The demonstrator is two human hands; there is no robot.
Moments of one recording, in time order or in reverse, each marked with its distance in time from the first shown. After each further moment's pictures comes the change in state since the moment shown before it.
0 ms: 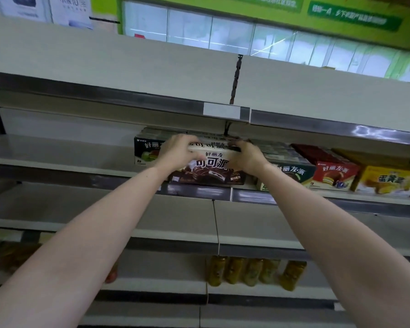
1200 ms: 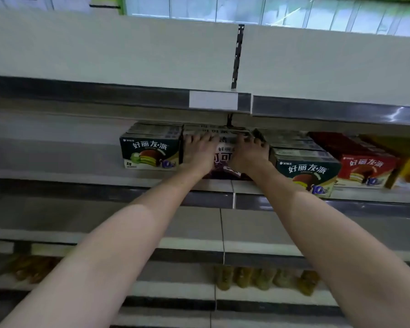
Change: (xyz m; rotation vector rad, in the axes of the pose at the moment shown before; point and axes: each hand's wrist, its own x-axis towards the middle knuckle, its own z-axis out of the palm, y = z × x) left_hand 0.083 0.006 0.101 0.653 -0.035 0.071; right_hand 0.081 0.031 0.041 -0.533 -0.005 0.094
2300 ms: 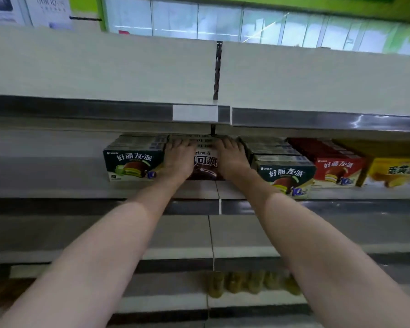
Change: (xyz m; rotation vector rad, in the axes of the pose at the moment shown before) left_hand 0.004 -0.011 -0.011 0.002 0.066 -0.026; right_hand 0.007 0.009 0.012 0.079 0.257 -0.249
